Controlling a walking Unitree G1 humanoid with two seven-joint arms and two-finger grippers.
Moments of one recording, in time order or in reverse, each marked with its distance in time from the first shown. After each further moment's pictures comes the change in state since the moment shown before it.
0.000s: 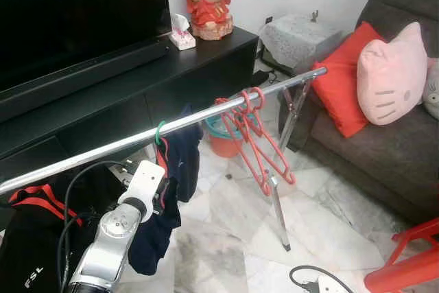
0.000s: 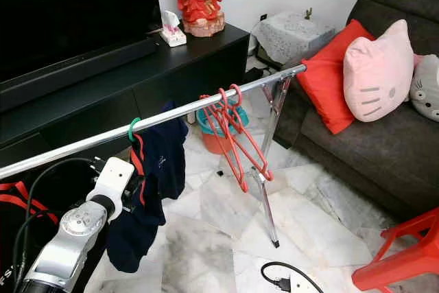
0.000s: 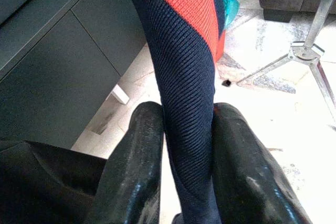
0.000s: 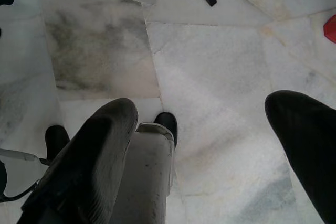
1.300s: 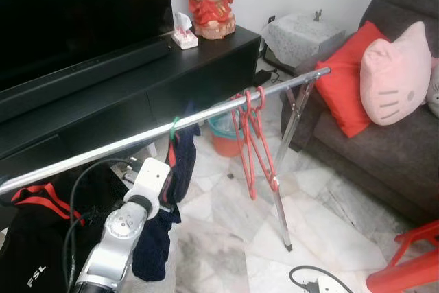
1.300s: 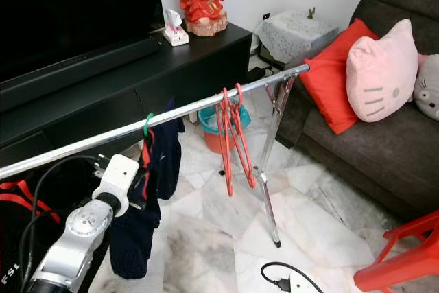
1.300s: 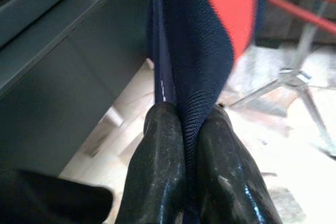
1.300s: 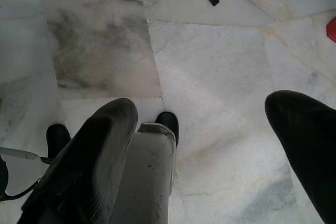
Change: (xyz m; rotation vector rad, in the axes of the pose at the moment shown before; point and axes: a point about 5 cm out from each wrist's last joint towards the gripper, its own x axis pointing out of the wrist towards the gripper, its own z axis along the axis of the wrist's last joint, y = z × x) left arm 0.003 -0.012 0.012 -0.018 -0.116 -0.029; right arm 0.000 0.000 0.000 0.000 0.000 0.000
